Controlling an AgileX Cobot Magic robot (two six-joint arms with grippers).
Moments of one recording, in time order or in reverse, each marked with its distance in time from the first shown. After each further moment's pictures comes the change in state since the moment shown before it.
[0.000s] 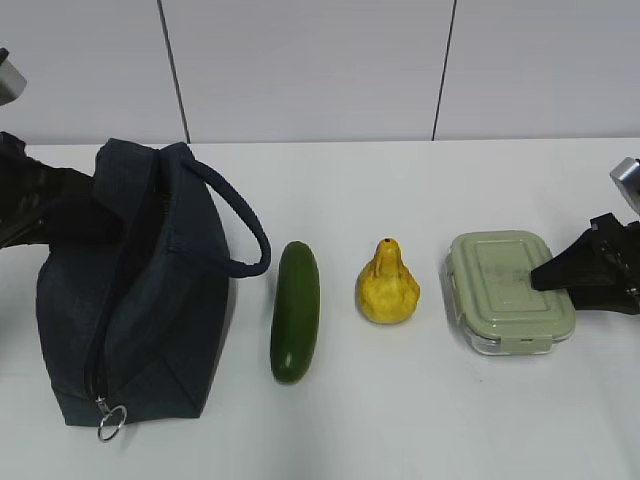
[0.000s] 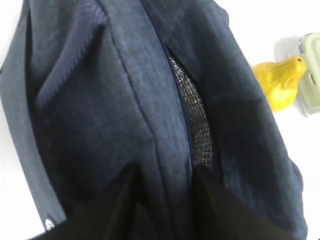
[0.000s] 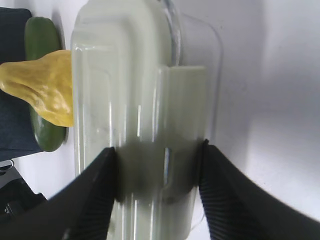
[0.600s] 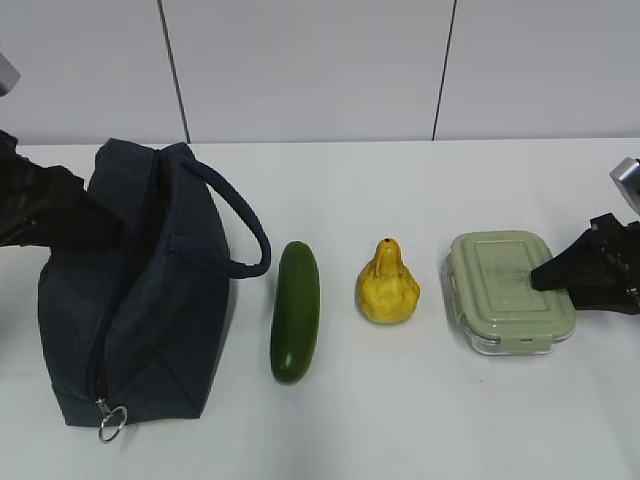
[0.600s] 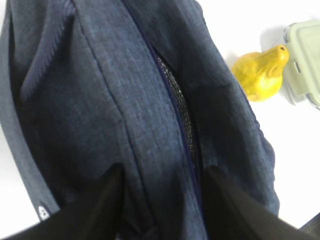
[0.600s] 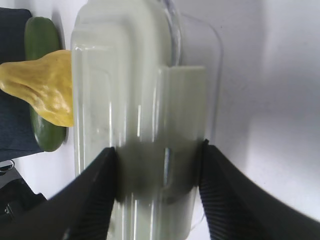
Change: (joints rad) left arm -0.001 -0.042 0.000 0.019 0.061 0.000; right arm 0.000 0.000 0.000 0.000 0.000 0.000
